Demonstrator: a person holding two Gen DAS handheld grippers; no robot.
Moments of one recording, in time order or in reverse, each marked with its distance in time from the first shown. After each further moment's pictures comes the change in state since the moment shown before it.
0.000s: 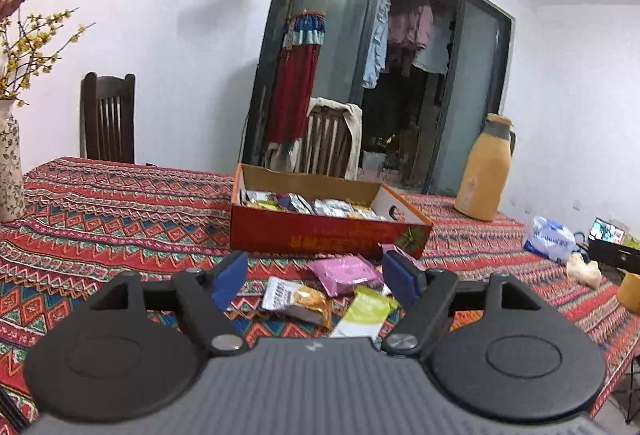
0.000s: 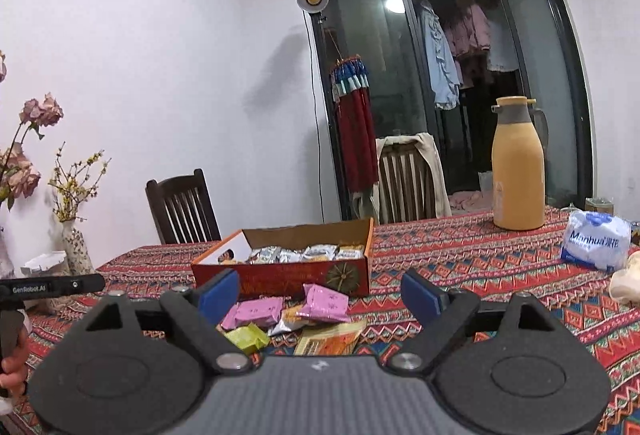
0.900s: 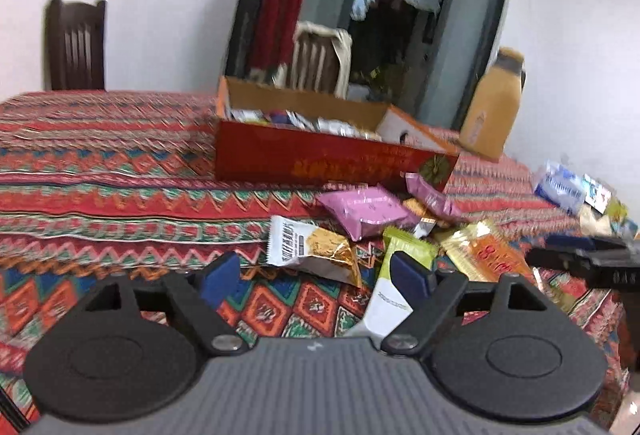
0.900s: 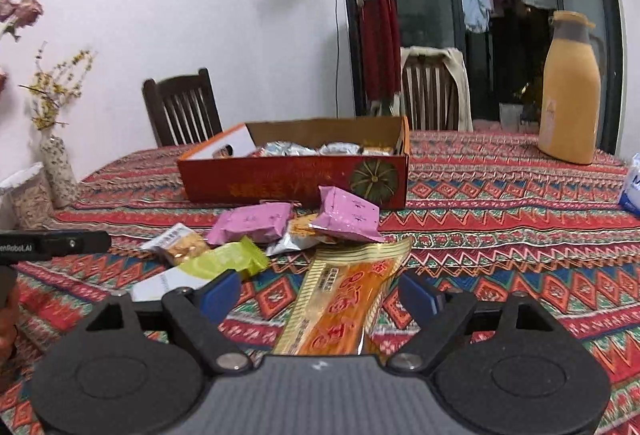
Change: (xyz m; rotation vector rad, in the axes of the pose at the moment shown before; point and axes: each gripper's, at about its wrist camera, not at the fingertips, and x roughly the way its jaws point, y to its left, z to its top) left arm 0.108 0.037 -0.026 -0.007 0.238 -0.072; right arm 0.134 0.016 -0.039 -0.051 0.300 0.018
